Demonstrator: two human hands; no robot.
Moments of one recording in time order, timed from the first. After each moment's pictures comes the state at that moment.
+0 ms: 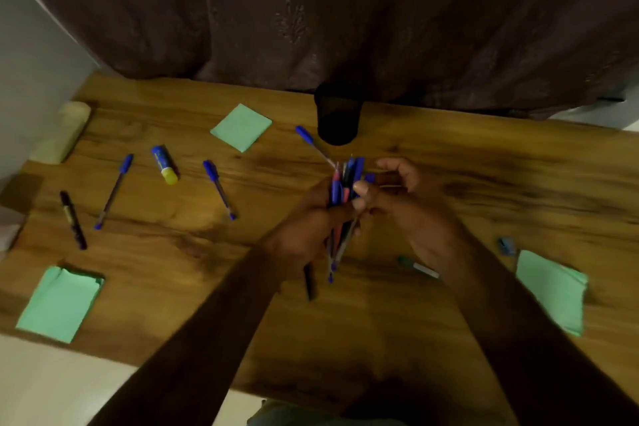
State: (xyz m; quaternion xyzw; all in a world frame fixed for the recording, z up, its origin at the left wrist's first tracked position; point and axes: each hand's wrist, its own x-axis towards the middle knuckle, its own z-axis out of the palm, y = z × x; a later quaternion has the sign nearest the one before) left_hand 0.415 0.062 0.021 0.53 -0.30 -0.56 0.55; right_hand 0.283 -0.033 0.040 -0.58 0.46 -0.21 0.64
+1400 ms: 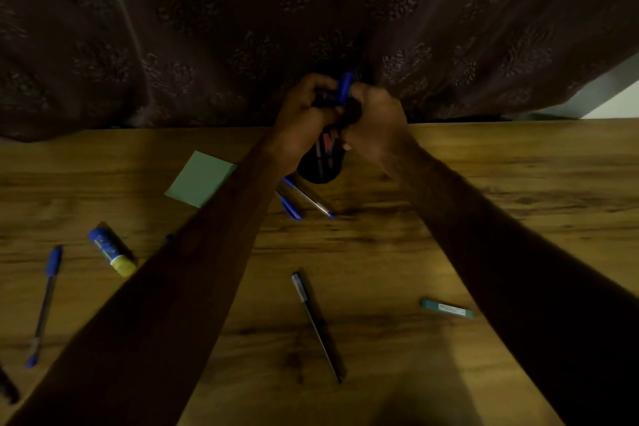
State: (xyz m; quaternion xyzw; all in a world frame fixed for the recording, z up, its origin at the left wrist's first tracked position) left_hand 0.537 -0.125 0.040 0.57 -0.39 -0.46 0.56; right_hand 0.415 -0.165 0.051 -0.74 0.51 -0.23 0.38
